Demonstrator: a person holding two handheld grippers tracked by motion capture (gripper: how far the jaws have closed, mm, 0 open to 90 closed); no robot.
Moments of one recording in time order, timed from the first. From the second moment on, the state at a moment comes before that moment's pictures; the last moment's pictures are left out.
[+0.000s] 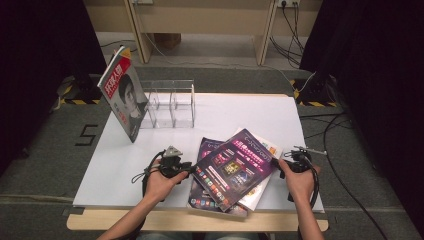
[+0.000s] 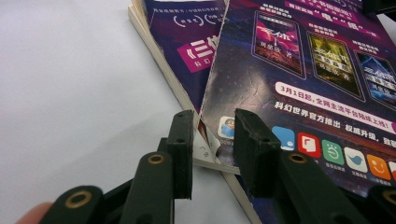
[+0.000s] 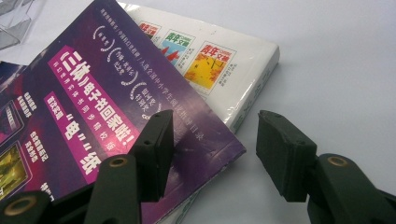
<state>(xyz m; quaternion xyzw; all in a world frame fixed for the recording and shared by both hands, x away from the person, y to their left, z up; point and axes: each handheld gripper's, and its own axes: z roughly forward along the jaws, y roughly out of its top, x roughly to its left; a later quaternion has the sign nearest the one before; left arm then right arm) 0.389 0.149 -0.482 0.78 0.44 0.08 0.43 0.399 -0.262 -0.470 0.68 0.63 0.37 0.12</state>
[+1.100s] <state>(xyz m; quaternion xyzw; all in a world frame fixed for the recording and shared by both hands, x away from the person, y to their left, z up) 0.390 0.146 -0.483 0.79 0.44 0.08 0.42 0.397 -0.257 -0.462 0.70 0.60 0.37 0.11</state>
